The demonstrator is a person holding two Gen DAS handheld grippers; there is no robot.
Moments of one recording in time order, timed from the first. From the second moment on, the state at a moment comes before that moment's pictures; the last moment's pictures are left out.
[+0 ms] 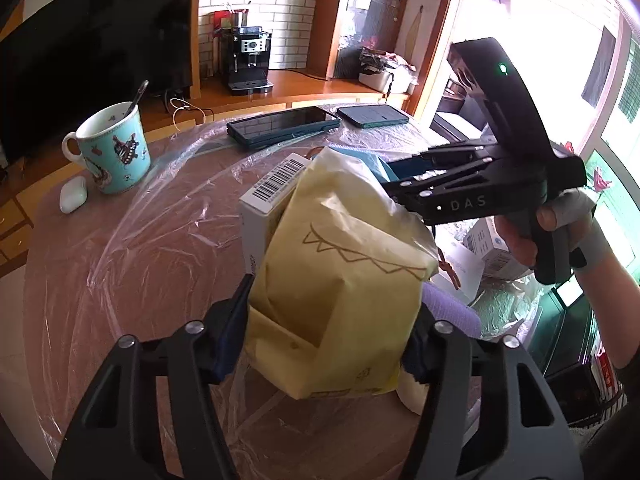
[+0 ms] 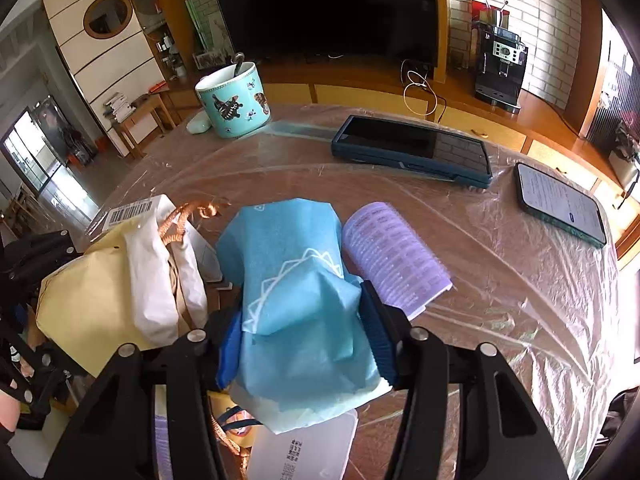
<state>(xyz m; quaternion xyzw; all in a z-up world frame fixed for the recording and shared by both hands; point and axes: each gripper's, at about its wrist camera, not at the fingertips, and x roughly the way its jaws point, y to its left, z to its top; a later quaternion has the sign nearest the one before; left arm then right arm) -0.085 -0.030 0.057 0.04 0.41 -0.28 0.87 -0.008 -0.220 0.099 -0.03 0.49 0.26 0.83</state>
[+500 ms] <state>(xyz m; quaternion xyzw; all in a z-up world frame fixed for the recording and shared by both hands) -0.118 -0.007 0.093 -0.05 0.34 -0.26 0.90 -0.037 -0.257 0.162 0.03 0.39 0.26 0.88</state>
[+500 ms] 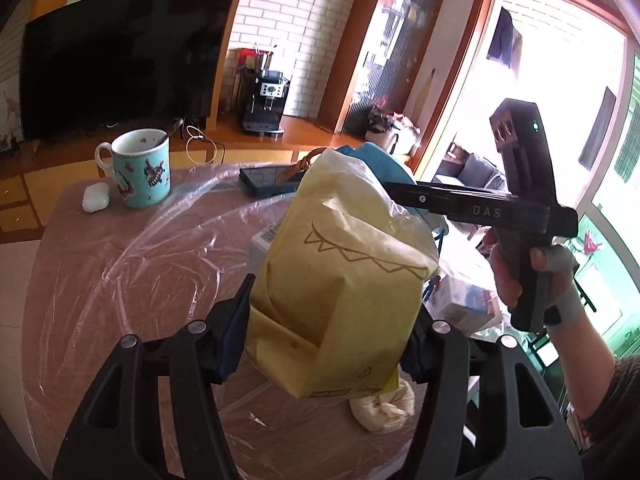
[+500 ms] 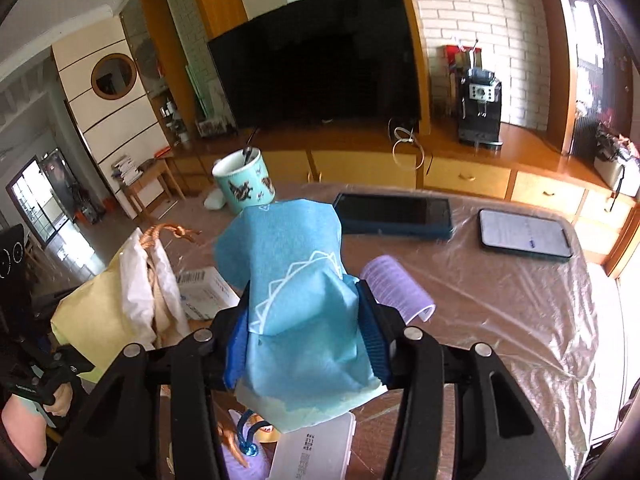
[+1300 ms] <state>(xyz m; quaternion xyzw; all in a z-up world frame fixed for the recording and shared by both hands) -0.145 -0.077 0.062 0.01 0.38 -0.27 0.88 -0.090 -0.278 0.183 0.06 0.35 0.26 0.90</state>
